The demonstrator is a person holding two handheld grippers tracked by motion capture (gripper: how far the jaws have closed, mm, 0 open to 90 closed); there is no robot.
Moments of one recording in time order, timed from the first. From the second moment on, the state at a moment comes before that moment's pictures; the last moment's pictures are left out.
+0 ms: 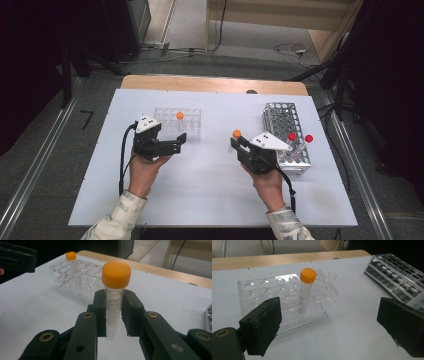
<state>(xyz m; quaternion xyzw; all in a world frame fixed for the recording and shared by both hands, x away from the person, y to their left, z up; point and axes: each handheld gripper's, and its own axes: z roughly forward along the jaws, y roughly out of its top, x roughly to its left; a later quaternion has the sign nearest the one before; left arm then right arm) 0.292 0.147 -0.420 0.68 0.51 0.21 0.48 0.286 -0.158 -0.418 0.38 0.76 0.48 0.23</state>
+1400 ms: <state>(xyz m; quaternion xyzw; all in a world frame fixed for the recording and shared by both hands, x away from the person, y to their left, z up) 0.283 0.131 -0.418 0.71 0.45 0.21 0.49 0.300 -0.034 -0.443 0.32 0.80 0.47 0.18</state>
